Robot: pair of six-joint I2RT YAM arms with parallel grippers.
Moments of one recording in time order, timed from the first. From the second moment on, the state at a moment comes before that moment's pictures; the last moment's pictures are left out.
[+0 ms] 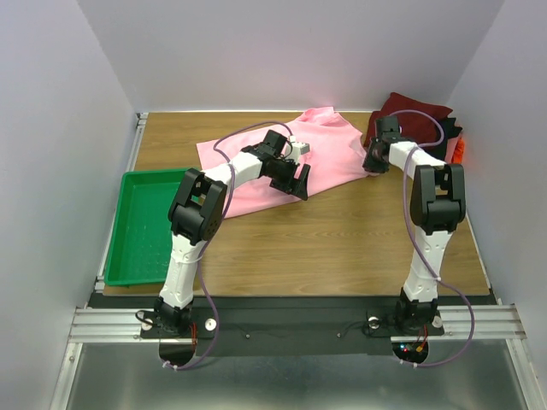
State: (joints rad) left arm -0.55 2.21 1.69 -0.46 0.52 -0.09; right arm 0.05 2.12 1.58 -0.42 0.14 0.38
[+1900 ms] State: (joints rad) left arm -0.42 2.23 1.77 -0.56 0.29 -0.12; right arm 0.17 2.19 1.63 -0.27 -0.11 0.36
